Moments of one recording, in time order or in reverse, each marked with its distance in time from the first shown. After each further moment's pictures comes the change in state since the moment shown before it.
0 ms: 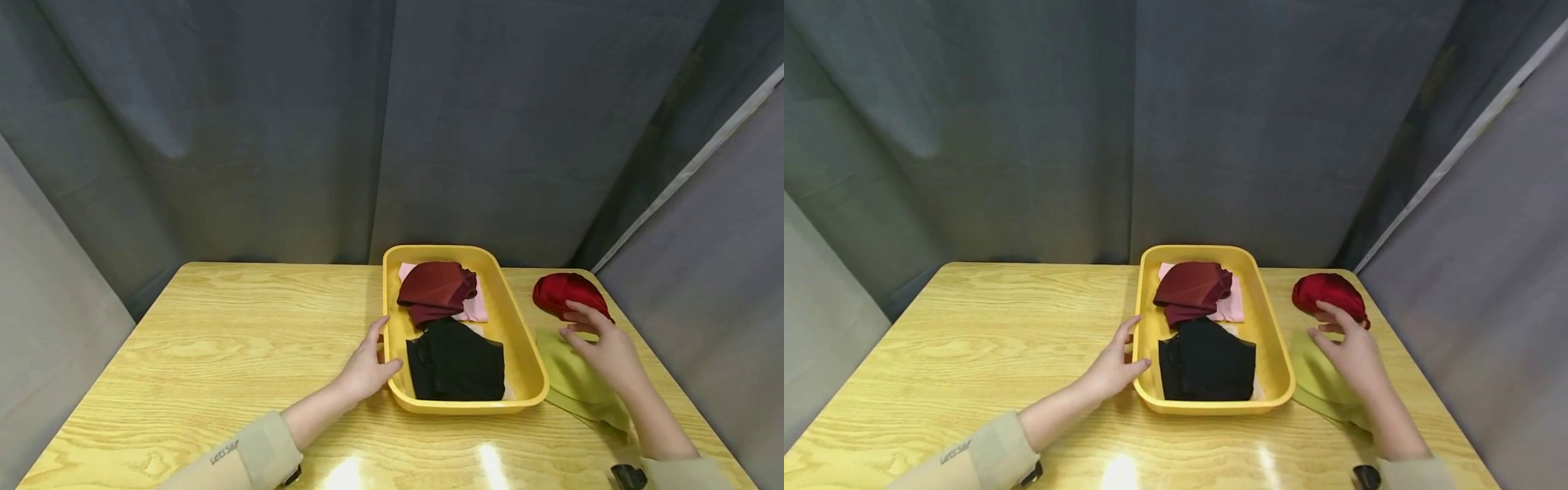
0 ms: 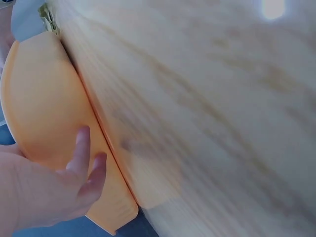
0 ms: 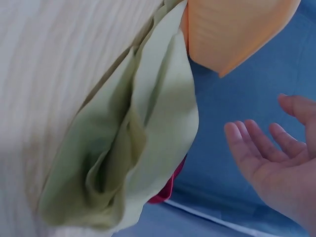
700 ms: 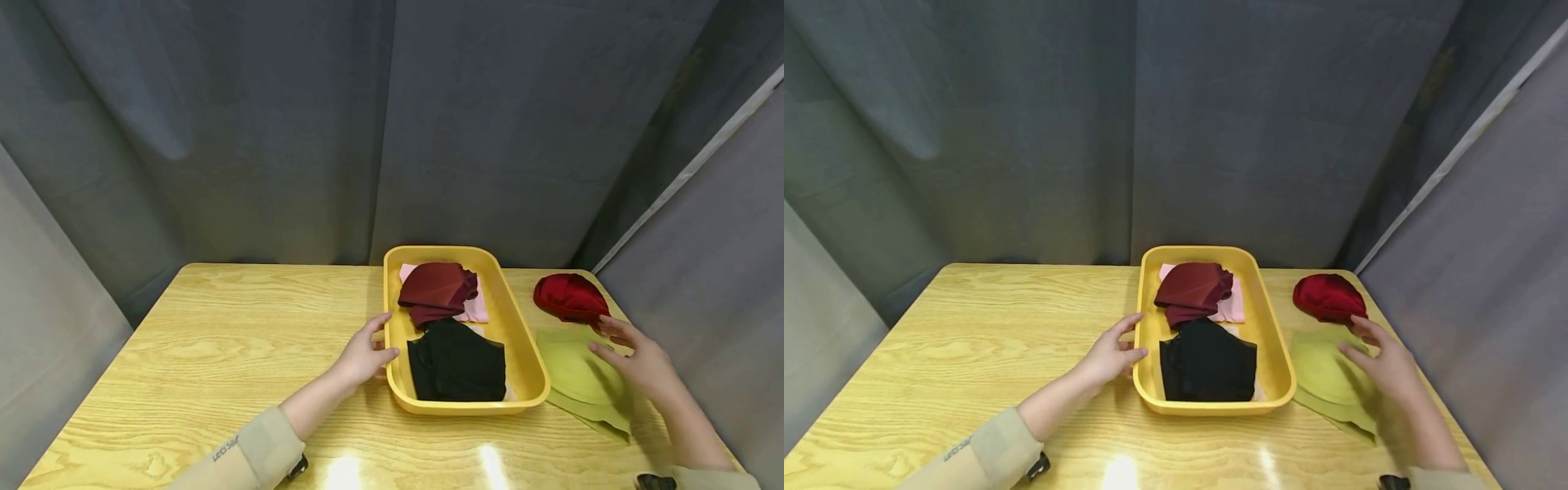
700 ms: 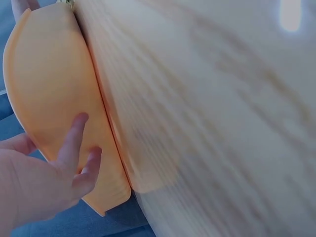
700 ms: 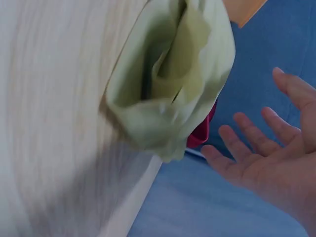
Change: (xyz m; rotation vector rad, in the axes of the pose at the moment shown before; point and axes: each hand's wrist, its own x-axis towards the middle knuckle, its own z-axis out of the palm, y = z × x) left_hand 0.013 0.003 -0.012 -0.278 -0.061 -0.103; right_hand -0.014 0.046 -0.022 -0.023 -0.108 0.135
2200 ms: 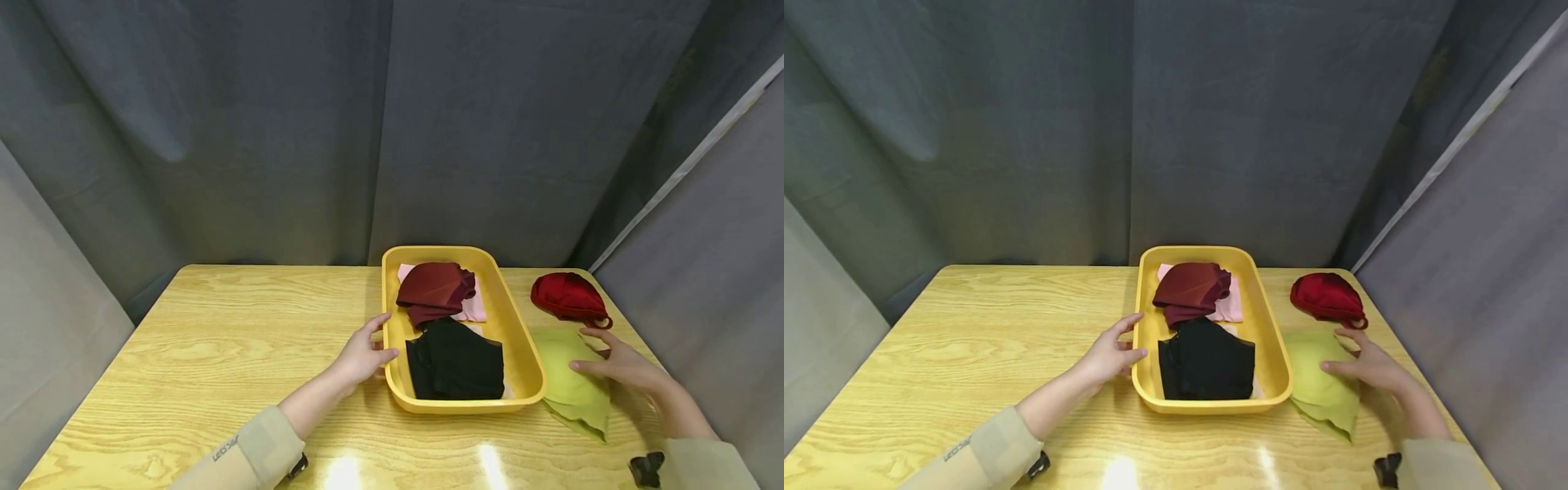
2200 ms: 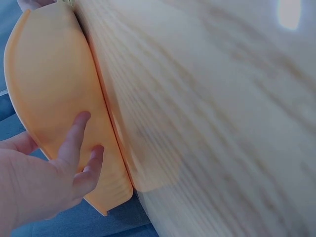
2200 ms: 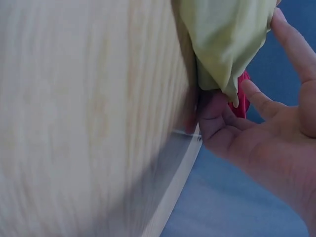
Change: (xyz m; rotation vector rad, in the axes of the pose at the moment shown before) left_hand 0.002 0.000 0.000 -0.012 -0.010 -0.050; right_hand 0.019 0.031 0.013 0.148 -0.425 0.093
